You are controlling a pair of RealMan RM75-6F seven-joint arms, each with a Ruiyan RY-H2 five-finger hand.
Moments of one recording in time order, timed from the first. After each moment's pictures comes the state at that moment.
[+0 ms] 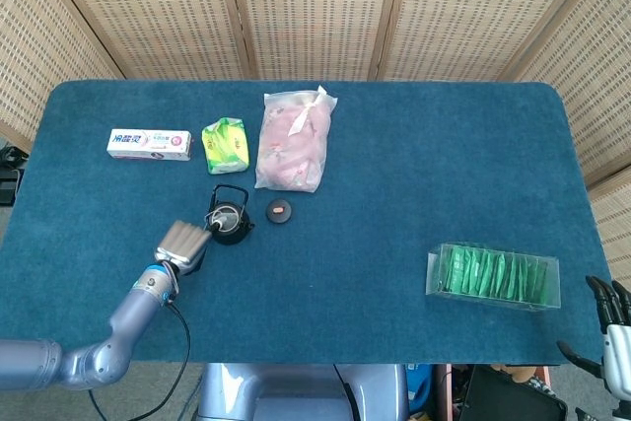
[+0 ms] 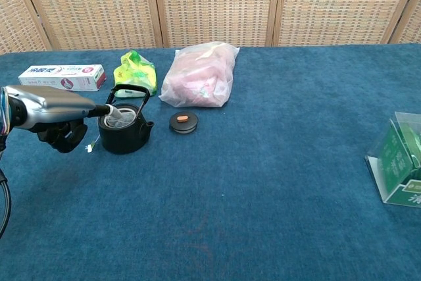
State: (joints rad) left arm -0.91 -1.34 0.01 -1.83 0.54 1.00 0.86; right arm -0.12 -1.27 0.03 -1.36 -1.52 1.63 0.16
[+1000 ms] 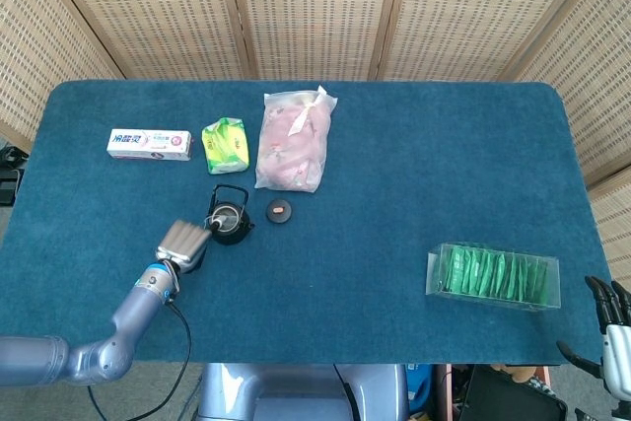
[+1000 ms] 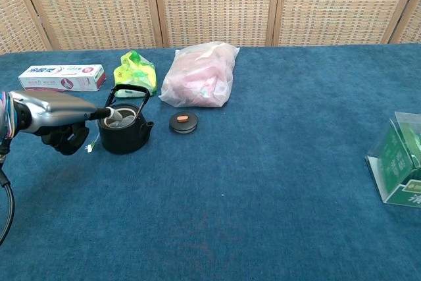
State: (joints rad) left arm -0.93 -1.39 0.03 -1.76 0.54 1.00 0.81; right arm -0.12 -1.26 0.03 -1.38 -1.52 1.63 0.14
